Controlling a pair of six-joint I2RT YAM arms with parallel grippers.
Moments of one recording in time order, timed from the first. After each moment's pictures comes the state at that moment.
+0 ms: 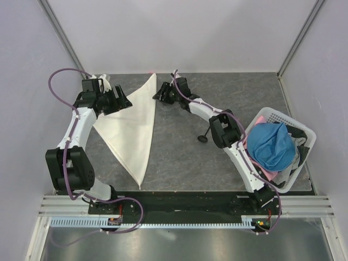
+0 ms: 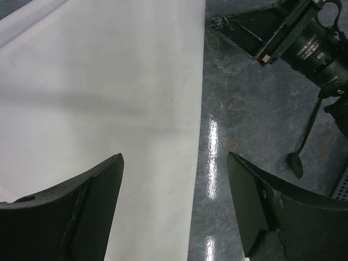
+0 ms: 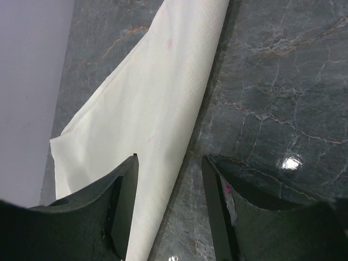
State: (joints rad) left arm 0.08 1.52 1.25 -0.49 0.36 -0.26; right arm 0.54 2.74 2.29 0.05 -0.32 0.74
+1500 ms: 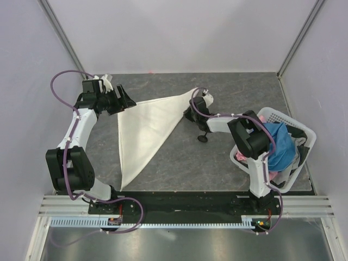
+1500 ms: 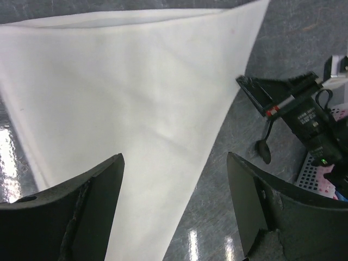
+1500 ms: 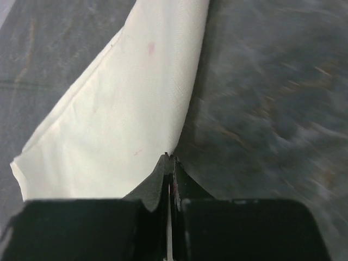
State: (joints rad) left arm 0.08 1.51 1.22 -0.45 0.51 -0.31; right arm 0.56 2.15 1.30 0.30 0.24 0.97
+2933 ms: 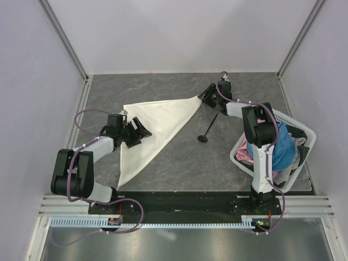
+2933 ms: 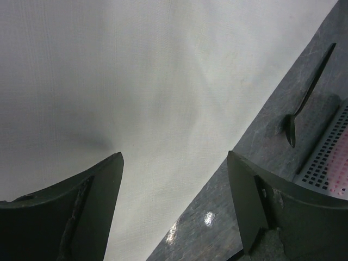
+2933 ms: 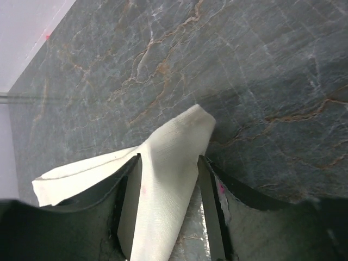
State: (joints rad) left arm -0.11 1.46 0.64 0.00 0.38 -0.67; right arm 0.24 2.25 1.46 0.27 -0.14 0.82
